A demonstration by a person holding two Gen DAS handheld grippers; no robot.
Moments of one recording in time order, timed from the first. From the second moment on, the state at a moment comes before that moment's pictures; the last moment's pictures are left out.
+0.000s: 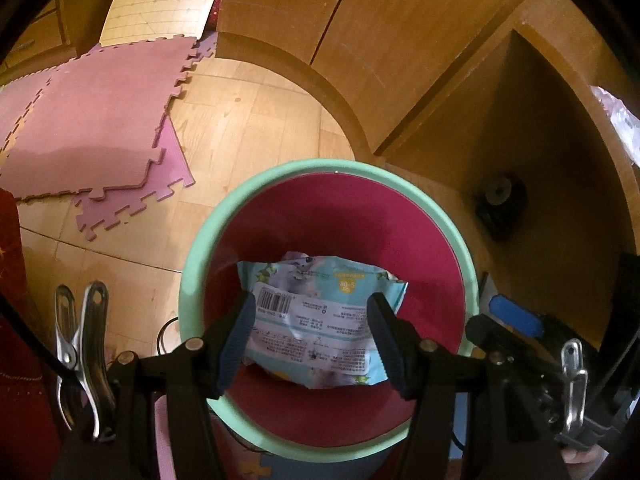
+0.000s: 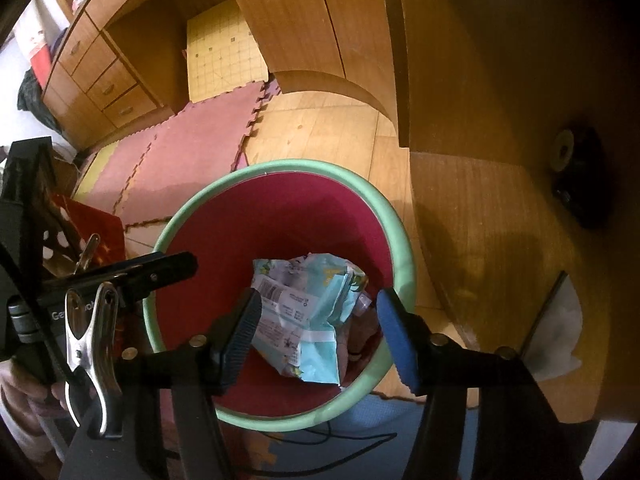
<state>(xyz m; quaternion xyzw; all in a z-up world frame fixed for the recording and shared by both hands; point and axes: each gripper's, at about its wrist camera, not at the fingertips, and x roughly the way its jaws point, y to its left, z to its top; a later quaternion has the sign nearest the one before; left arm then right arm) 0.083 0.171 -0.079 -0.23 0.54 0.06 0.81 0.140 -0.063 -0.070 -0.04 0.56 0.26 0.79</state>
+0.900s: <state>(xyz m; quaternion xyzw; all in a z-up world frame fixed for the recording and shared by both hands) 0.065 0.129 -0.014 -0.19 0.51 0.01 0.84 0.085 -0.084 0.014 -0.02 0.48 0.30 0.82</state>
